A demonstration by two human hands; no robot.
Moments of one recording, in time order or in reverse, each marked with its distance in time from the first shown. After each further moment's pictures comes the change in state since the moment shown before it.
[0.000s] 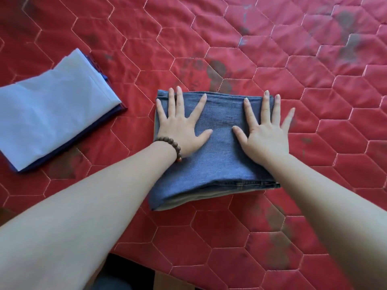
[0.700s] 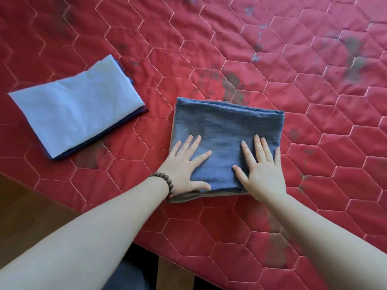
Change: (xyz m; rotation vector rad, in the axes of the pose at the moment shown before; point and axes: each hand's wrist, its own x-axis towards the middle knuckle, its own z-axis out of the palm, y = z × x) left_hand -0.092 -0.028 0.010 -0.084 -0.281 0.247; right_hand -0.075 -0.018 0.004 0.135 -0.046 -0.136
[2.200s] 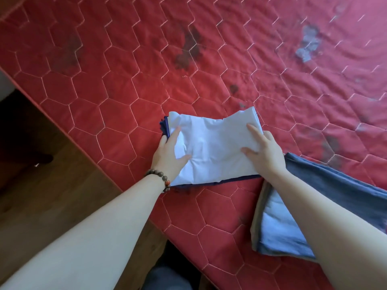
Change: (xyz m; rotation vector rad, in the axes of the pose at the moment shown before) left_hand -0.125 -0.251 -0.075 -0.809 0.593 -0.707; right_hand 0.165 -0.273 -0.070 0.520 -0.028 -0.101
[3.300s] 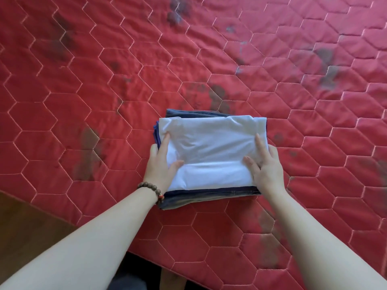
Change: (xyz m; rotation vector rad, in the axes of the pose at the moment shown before) left_hand -0.131 0.124 0.222 0.070 -0.169 0.245; right_hand -0.193 0.263 -0.102 0.262 0.287 0.309
